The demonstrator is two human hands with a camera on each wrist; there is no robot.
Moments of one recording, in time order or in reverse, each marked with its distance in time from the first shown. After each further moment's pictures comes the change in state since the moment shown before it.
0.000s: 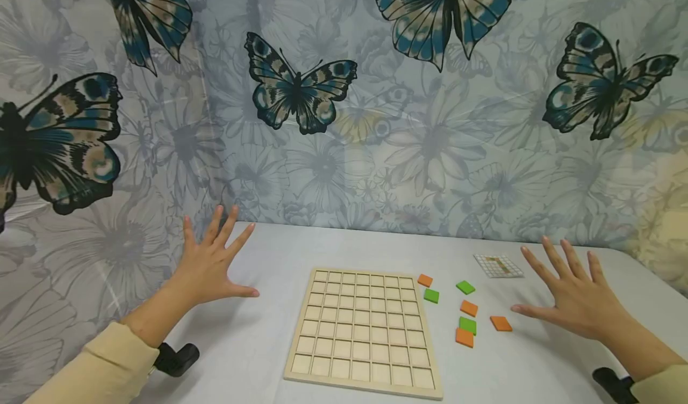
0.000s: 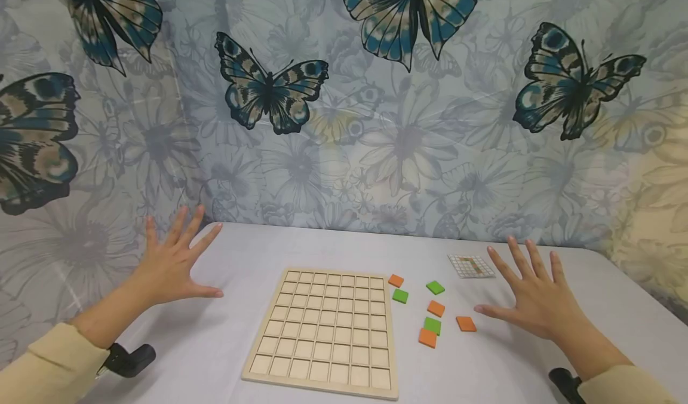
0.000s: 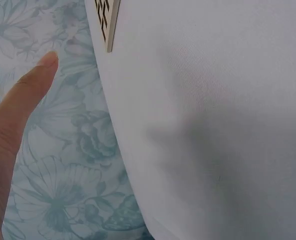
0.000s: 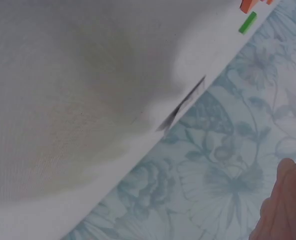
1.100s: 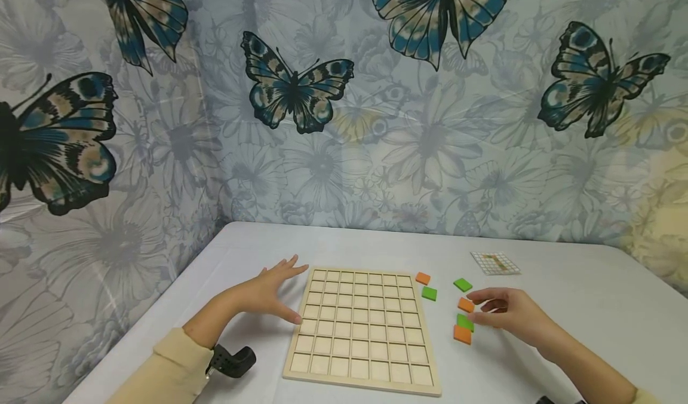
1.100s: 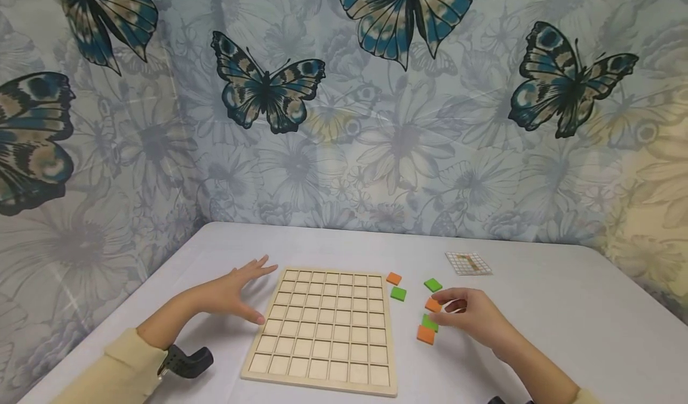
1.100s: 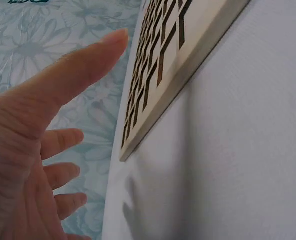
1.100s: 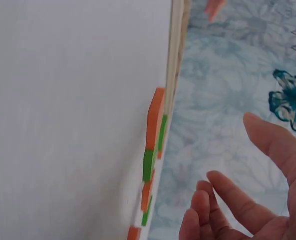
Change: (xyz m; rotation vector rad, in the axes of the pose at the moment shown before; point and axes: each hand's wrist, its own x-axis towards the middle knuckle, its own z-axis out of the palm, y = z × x) left_hand 0.022 0.072 0.021 -0.915 -0.502 0.070; right_hand 0.009 -0.089 -0.023 0.948 -0.424 0.368
